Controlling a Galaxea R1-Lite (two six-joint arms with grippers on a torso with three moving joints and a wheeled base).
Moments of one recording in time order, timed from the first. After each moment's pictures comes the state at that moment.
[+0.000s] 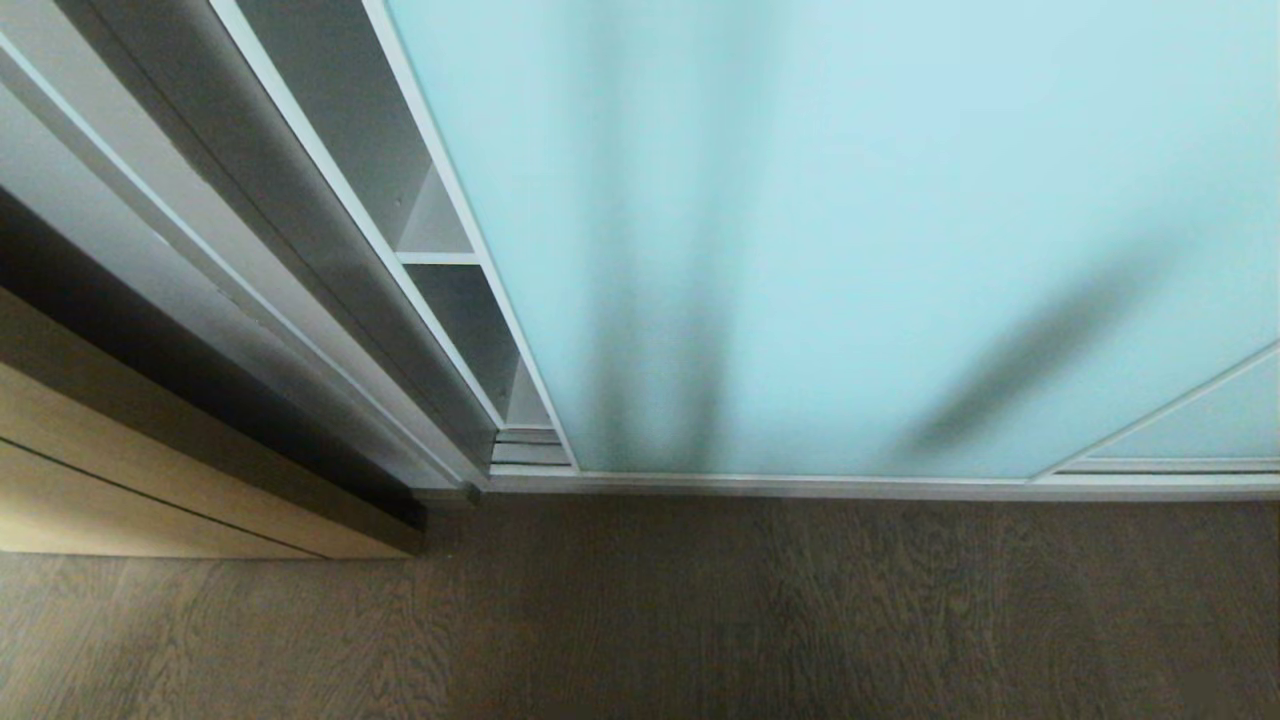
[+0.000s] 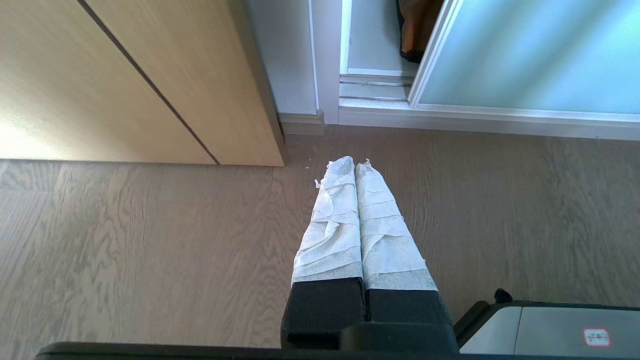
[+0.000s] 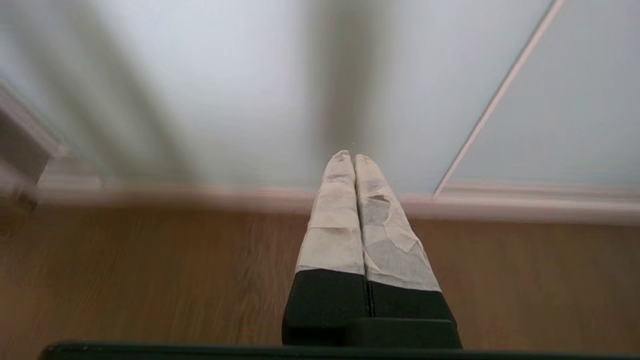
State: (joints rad) left arm 0.01 0.00 0.00 0.00 0.00 0.00; right arm -0.01 0.00 0.00 -0.24 -0.03 0.01
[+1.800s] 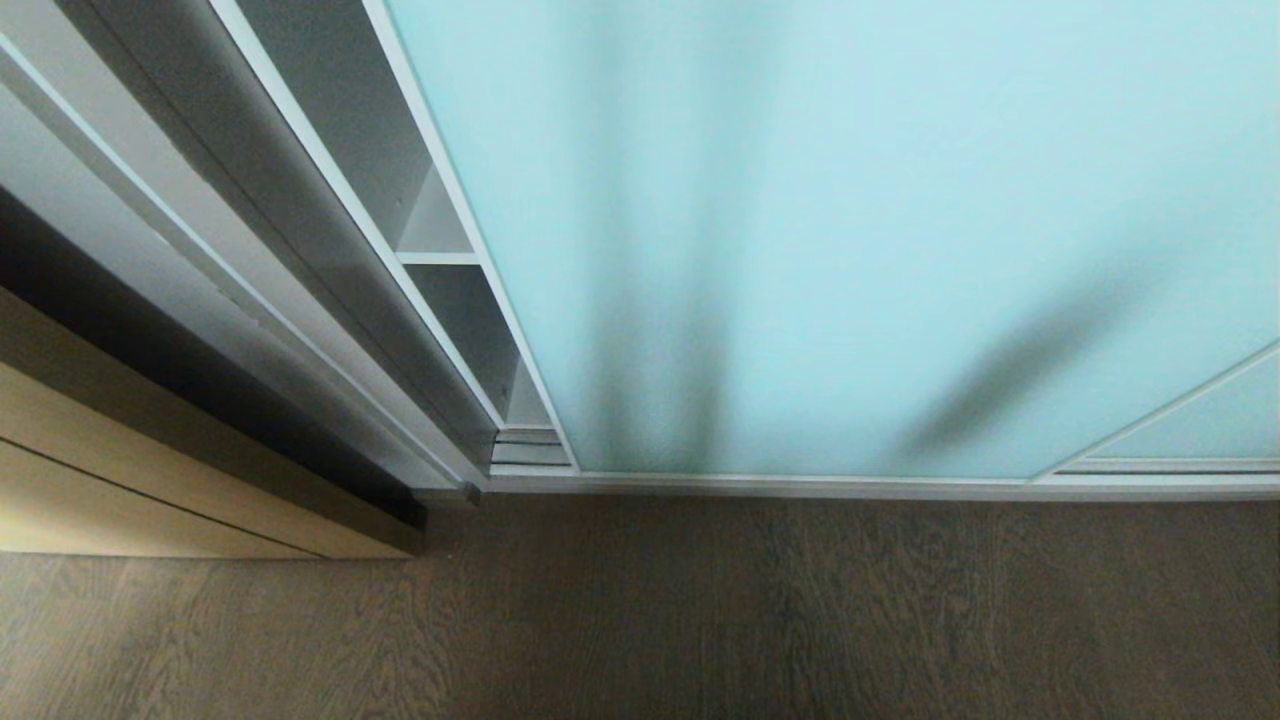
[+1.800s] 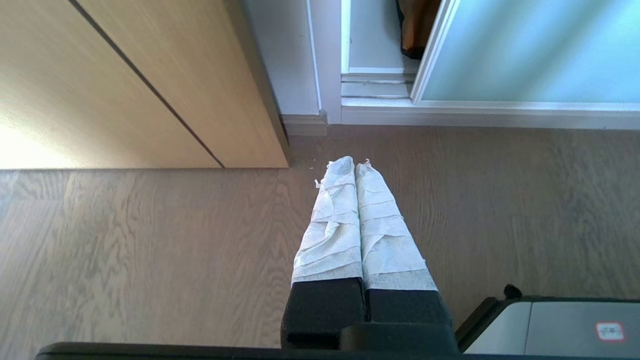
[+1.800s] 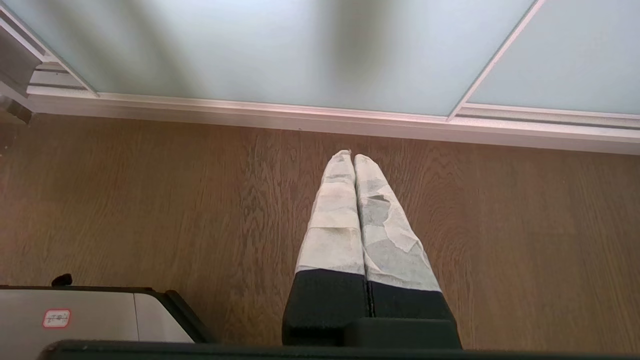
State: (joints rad) left arm 0.01 0.00 0.00 0.01 0.00 0.04; right arm -0.01 0.00 0.00 0.00 -0.01 0.00
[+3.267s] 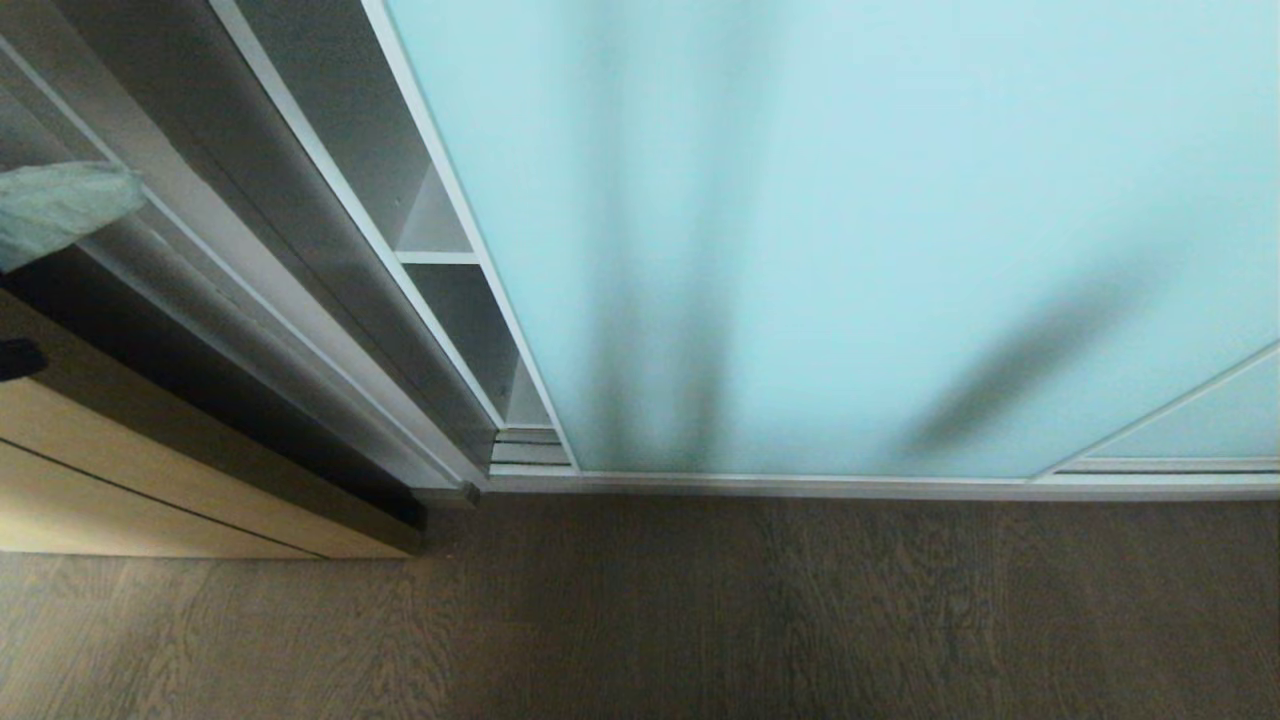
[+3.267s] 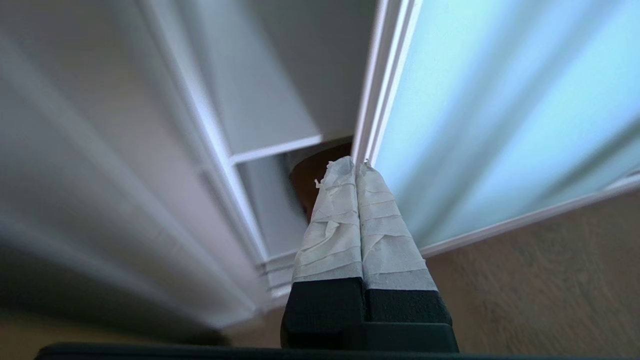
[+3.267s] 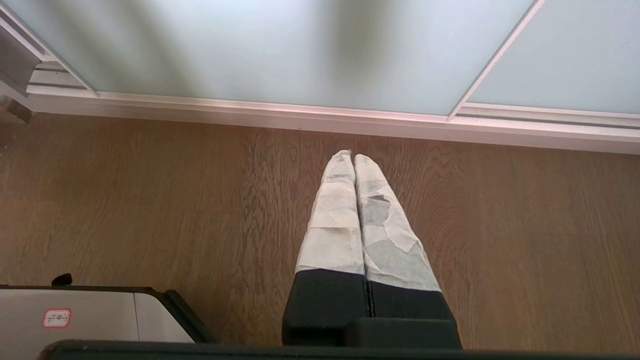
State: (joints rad) left arm -0.04 1.01 -0.90 -0.31 -0.33 0.10; right arm -0.01 0.00 0.00 0.00 -0.01 0.00
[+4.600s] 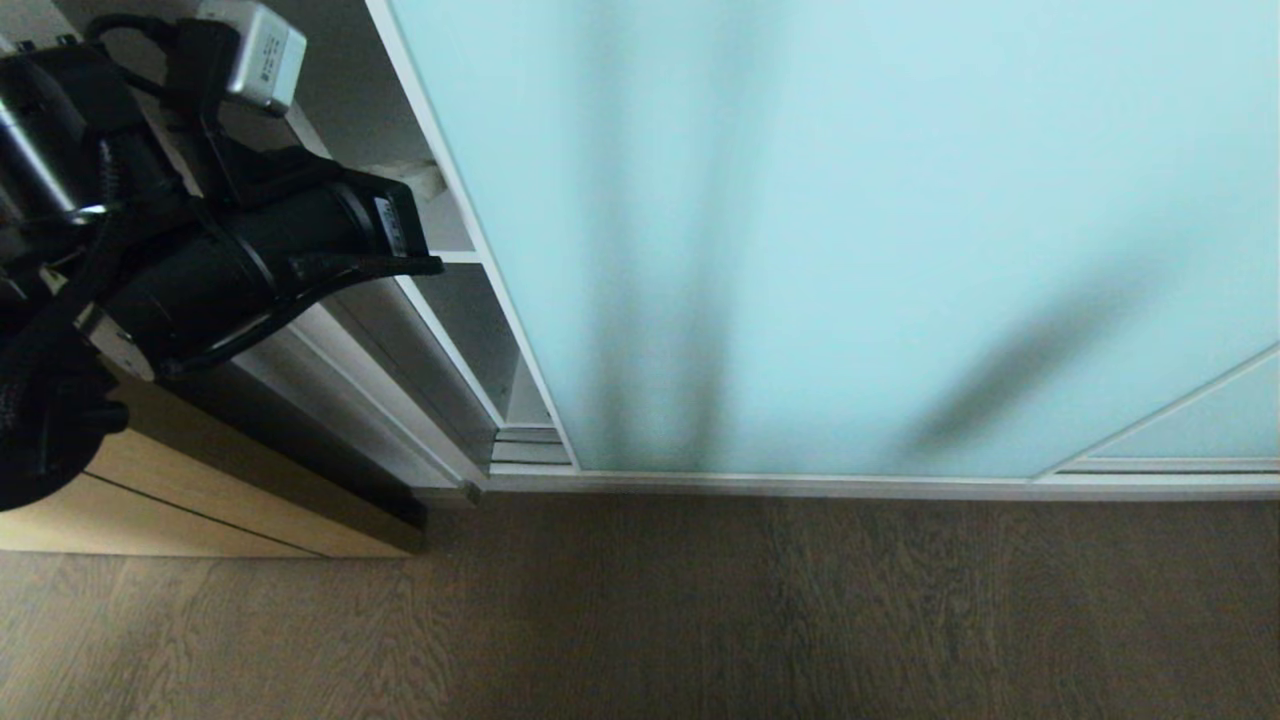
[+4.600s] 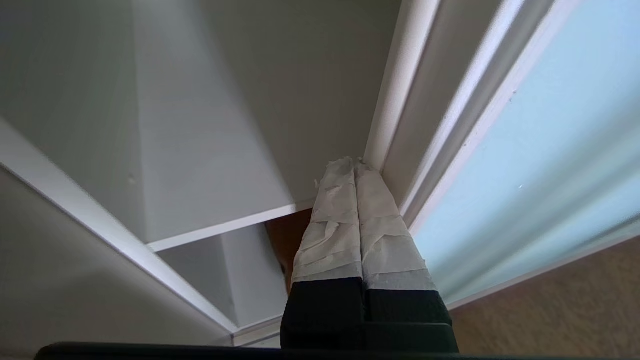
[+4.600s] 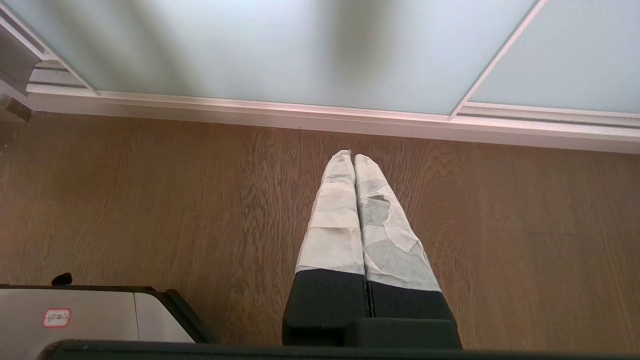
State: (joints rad) left arm -0.28 1.57 -1.07 -0.72 -0.13 0.13; right arm -0.01 0.00 0.00 0.00 -0.01 0.00
